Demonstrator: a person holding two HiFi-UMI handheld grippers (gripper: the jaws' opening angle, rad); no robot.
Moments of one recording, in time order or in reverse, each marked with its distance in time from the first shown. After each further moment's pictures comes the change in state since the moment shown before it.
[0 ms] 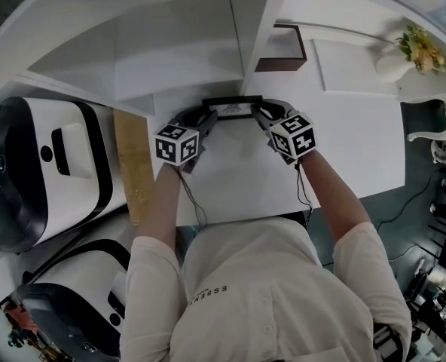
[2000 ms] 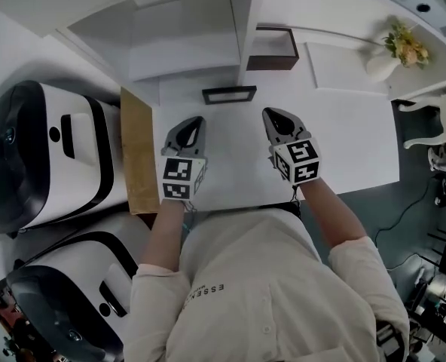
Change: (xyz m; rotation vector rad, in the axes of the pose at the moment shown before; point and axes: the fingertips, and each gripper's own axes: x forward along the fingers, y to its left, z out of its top) left arm -0.115 -0.076 0.039 0.272 -0.213 0.341; right arm -0.105 0.049 0.038 -0.054 -0.232 -0.215
